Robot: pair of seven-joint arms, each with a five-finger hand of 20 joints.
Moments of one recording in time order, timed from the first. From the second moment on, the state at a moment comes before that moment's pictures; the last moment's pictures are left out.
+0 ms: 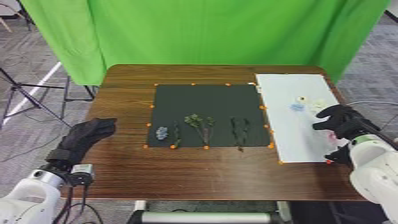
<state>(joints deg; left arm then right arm) 123.6 -60.5 -107.5 -115.2 60.7 -9.1 -4.5 -105.0 -34.4 84.7 -105.6 -111.2 6.9 27.0</state>
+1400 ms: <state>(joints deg) 123.6 -60.7 -108.4 -115.5 61.3 -12.3 -7.4 -118.6 -36.3 91.4 -109.0 -115.1 10.7 27.2</state>
